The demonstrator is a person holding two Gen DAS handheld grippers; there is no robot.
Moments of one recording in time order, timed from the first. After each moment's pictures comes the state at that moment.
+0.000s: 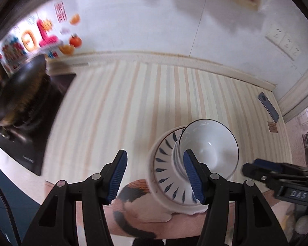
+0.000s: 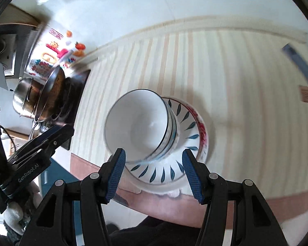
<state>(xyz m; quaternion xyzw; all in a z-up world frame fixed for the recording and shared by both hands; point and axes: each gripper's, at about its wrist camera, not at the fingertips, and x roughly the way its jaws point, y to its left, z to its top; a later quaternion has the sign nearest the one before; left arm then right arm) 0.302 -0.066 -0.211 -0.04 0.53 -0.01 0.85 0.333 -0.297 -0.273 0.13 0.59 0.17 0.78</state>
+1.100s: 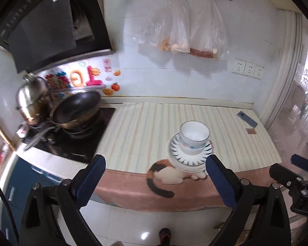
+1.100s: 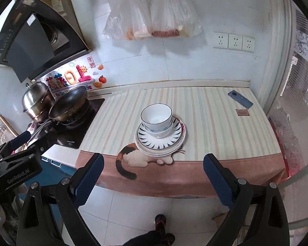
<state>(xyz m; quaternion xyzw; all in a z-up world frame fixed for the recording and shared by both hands) 0.047 -0.041 -0.064 0.00 0.37 0.02 0.93 0.020 -0.271 -0.075 0.05 0.41 0.09 0.91</state>
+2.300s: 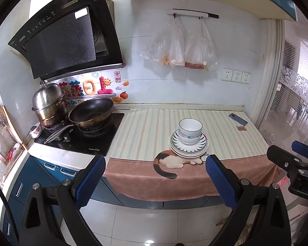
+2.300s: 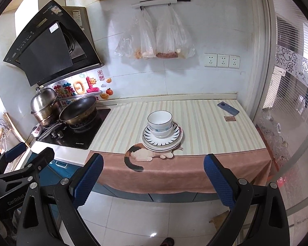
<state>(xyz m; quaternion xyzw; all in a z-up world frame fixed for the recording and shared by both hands) -0.085 -0.021 -0.031 0.00 0.32 0.01 0.95 -0.130 -0.250 -0.026 0.04 0.34 0.07 0.94</state>
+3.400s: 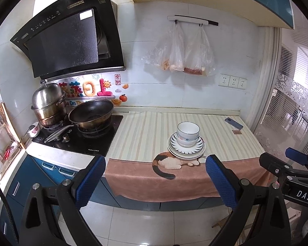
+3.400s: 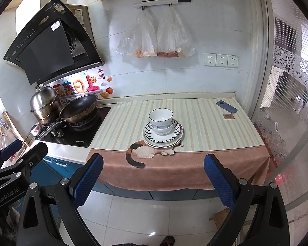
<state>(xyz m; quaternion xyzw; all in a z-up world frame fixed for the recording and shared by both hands) -0.103 -0.009 -0.022 -0.02 0.30 0.00 0.95 -0.149 -0.240 -0.026 0.04 0.34 0.06 0.94</state>
